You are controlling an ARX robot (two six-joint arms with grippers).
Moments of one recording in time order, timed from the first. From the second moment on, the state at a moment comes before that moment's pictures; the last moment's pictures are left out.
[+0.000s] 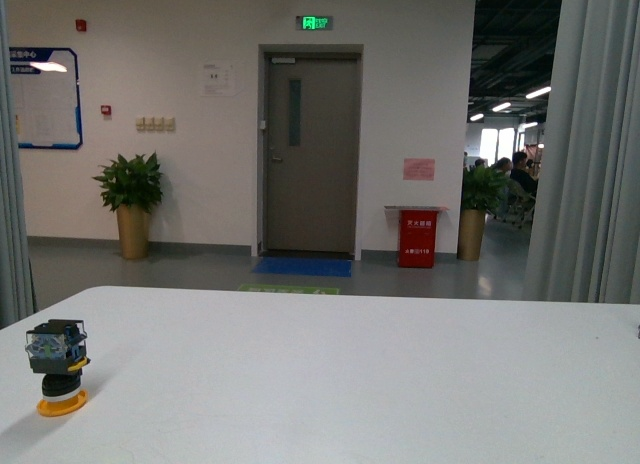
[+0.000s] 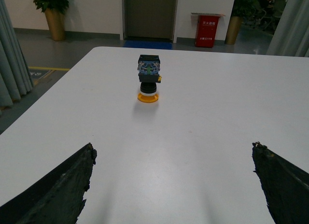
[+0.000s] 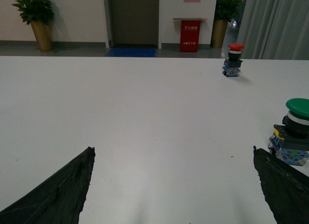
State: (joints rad) left arm 0.00 0.00 0.02 0.00 0.00 -0.01; right arm 0.00 0.00 0.01 0.00 0.00 0.00
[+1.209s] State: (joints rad) left arm -0.02 0.02 0.03 -0.02 -0.03 -0.02; right arm 0.00 0.00 0.01 0.00 0.00 0.00
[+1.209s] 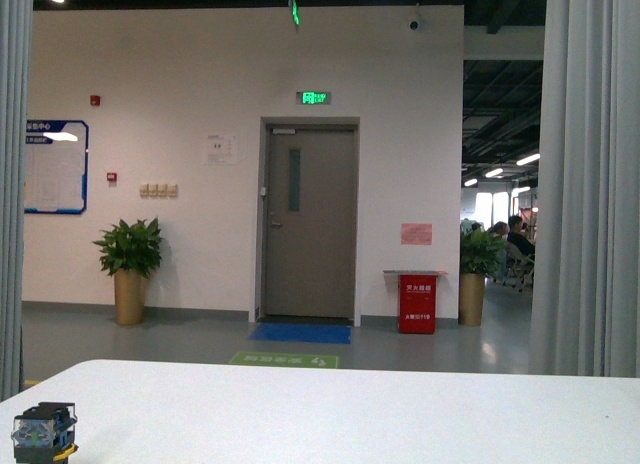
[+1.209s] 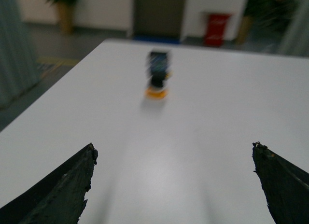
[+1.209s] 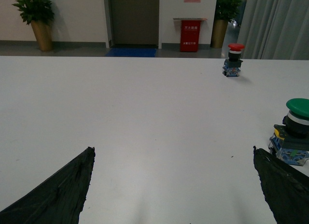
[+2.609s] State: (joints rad) left arm 0.05 1.24 0.84 0.04 -0.11 -0.01; right arm 0.00 0.00 0.01 0.00 0.00 0.00
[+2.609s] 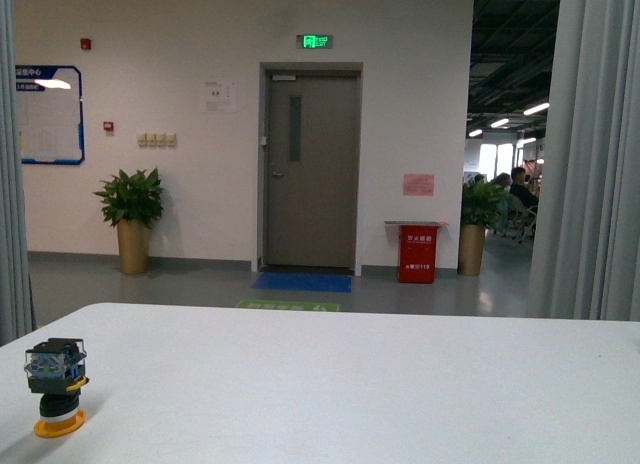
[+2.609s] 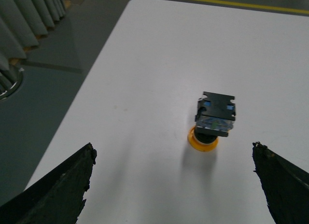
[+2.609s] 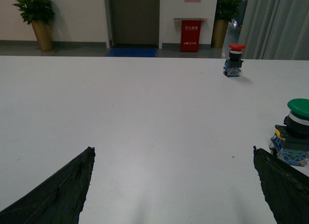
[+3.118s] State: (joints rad) left arm 0.02 1.43 1.04 -0.04 -0.15 -0.01; right arm 0.00 0.00 0.01 0.00 0.00 0.00
